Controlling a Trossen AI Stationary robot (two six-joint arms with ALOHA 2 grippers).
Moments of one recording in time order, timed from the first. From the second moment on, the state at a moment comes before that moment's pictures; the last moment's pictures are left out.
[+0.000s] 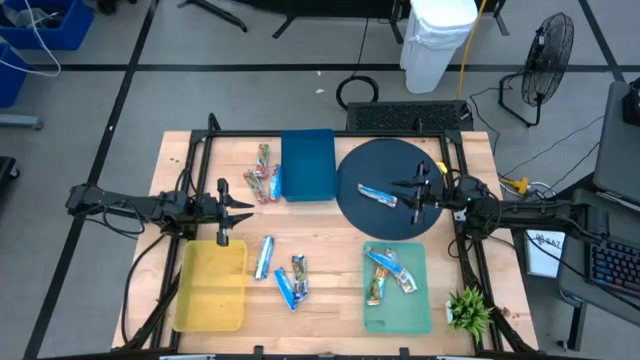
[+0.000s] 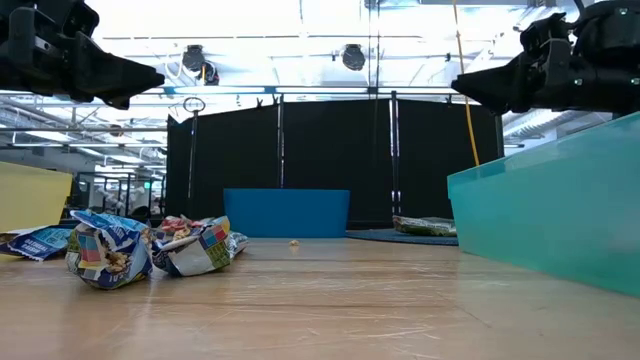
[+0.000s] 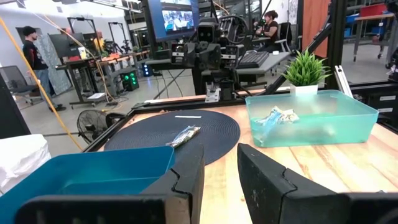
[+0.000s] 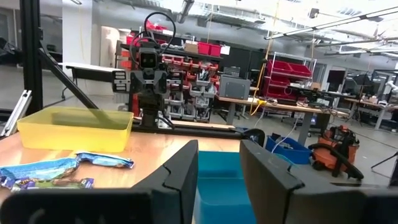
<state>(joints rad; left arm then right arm) -0.14 0.24 0.06 0.18 -0.21 0.12 -0.33 0.65 0.02 0.79 -0.18 -0.12</state>
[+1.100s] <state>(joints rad) -0.14 0.24 0.06 0.18 -0.21 0.12 -0.35 1.17 0.88 -0.56 0.13 -0.02</state>
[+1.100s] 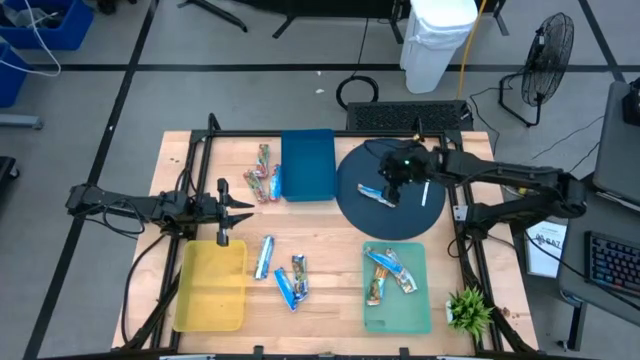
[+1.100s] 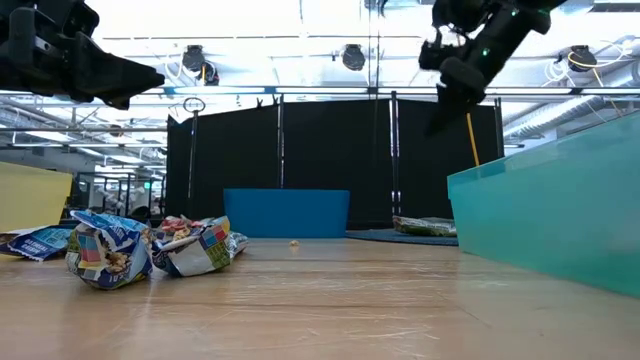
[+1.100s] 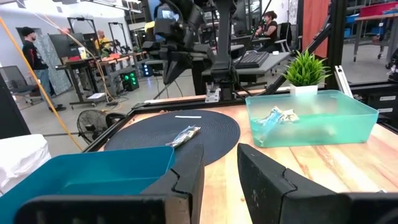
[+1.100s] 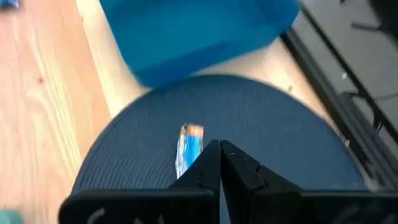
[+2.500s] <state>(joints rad) -0.14 0.24 0.06 0.18 -0.21 0.12 -0.35 1.54 0.81 -0.55 0.13 0.03</state>
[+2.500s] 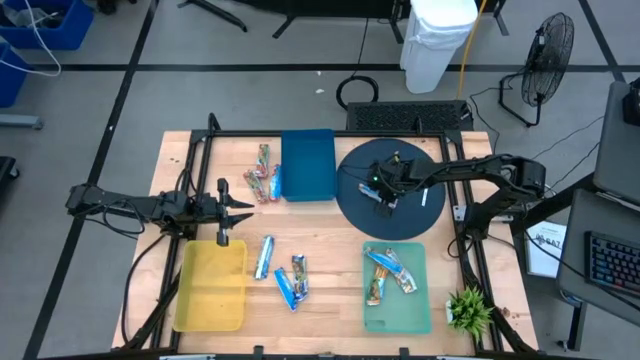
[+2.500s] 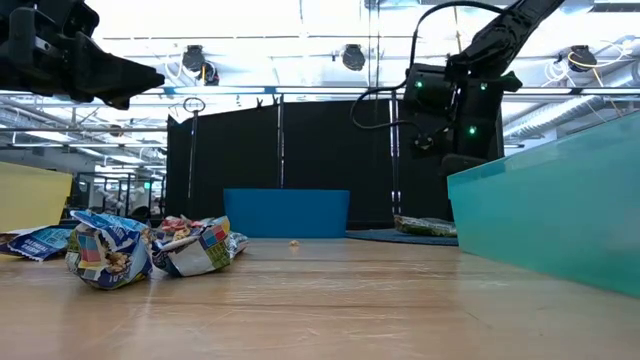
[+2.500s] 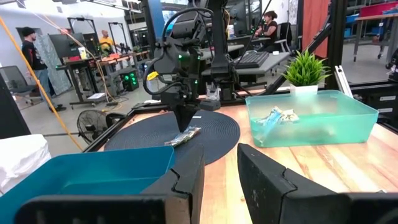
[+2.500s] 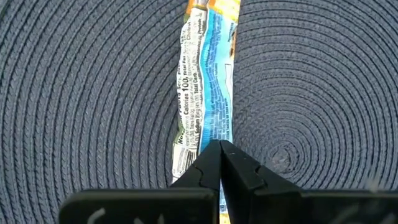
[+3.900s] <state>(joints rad) -0.14 0.24 0.06 0.18 -0.21 0.12 -0.32 1.53 0.81 -0.53 0.10 0.09</state>
